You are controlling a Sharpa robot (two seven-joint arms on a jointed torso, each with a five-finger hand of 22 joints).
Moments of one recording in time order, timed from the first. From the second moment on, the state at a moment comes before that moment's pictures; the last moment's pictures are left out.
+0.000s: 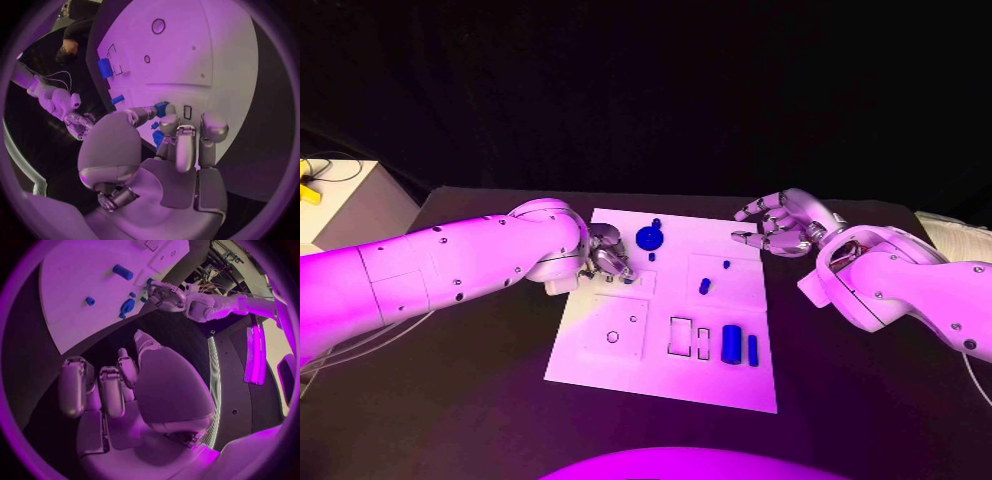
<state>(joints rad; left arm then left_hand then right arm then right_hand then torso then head) 1.25 -0.71 -0.08 1.40 -1.03 0.14 -0.50 1.11 -0.18 0.76 0.17 0.16 0.77 0.10 0.82 0.55 1.22 -0.01 1.27 0.90 1.47 -0.05 1.55 1.31 0.12 1.25 0.05 1.35 0.99 1.30 -0.88 -0.18 1.63 -0.95 -0.55 -0.10 1.45 -0.13 0.16 0.29 0.23 0.83 0.18 0.19 0.34 1.30 0.09 1.30 1.29 1.46 0.02 1.54 1.31 0.04 1.47 0.11 1.32 1.31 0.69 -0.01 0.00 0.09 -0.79</state>
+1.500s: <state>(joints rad) 1.25 -0.75 -0.07 1.43 -1.05 0.14 -0.51 1.13 -0.19 0.58 0.24 0.15 0.85 0.05 0.85 0.48 1.26 -0.02 1.29 0.93 1.47 -0.07 1.56 1.31 0.12 1.29 0.04 1.37 1.04 1.30 -0.89 -0.18 1.63 -0.95 -0.54 -0.10 1.45 -0.13 0.16 0.29 0.23 0.83 0.18 0.19 0.34 1.30 0.09 1.30 1.29 1.46 0.02 1.54 1.31 0.04 1.47 0.11 1.32 1.31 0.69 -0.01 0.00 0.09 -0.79</state>
